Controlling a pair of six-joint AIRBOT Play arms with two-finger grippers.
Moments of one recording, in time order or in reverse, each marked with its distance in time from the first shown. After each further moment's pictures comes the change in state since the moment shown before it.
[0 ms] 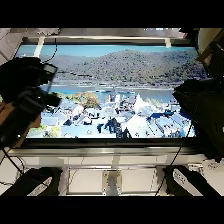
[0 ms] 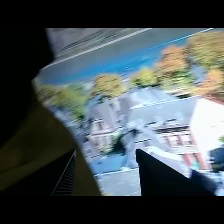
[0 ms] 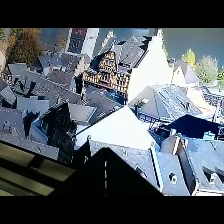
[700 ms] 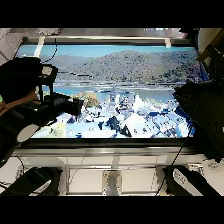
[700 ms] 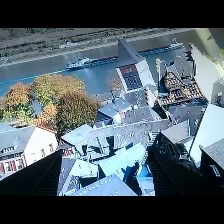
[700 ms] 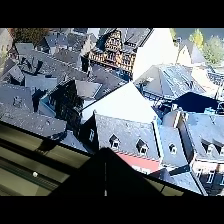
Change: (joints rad) left arm -0.261 0.179 0.000 -0.538 0.157 -0.057; right arm 0.000 0.000 0.000 0.006 0.072 0.000
